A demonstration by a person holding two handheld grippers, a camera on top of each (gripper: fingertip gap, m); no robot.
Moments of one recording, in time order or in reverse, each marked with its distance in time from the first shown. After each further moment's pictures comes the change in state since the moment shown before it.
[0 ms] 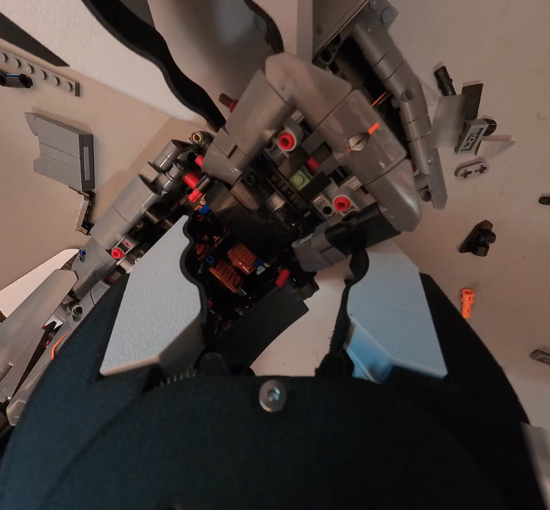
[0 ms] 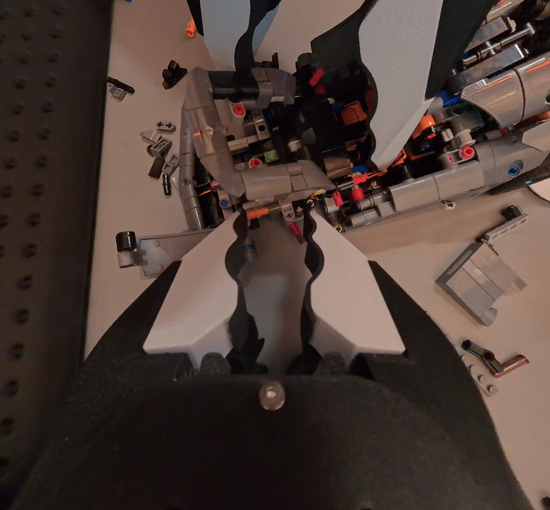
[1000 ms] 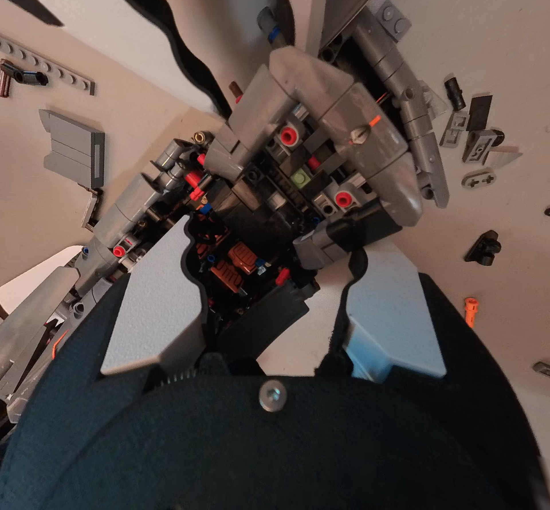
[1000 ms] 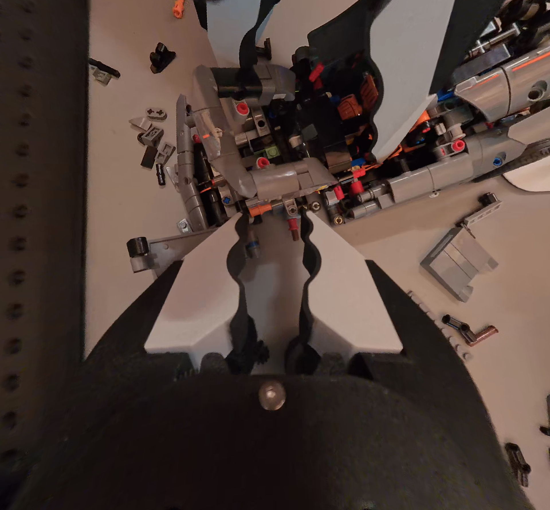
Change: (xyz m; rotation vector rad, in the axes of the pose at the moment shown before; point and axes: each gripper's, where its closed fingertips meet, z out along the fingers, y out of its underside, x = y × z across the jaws) left arm -0.002 -0.001 -0.001 0.018 -0.016 -0.027; right arm 0.001 0.004 -0.007 -0.053 0.066 -0.019
